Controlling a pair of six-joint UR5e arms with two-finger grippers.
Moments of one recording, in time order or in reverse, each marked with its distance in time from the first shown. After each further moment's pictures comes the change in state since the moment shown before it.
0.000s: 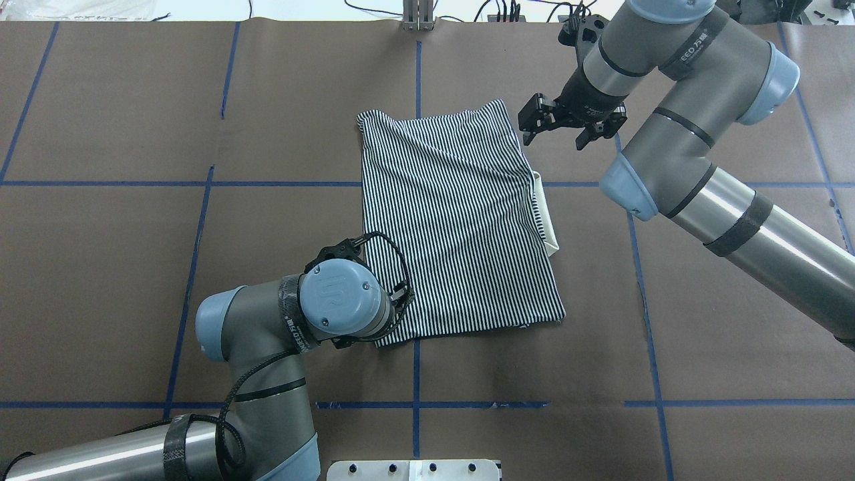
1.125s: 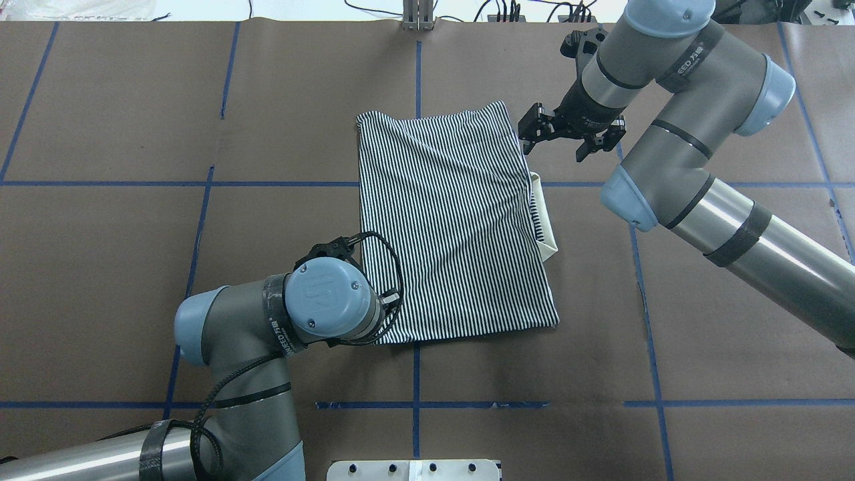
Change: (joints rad) left arm -0.002 0.042 -0.116 0.099 -0.010 0.103; right arm -0.037 -0.027 0.022 0.002 -0.006 0.145
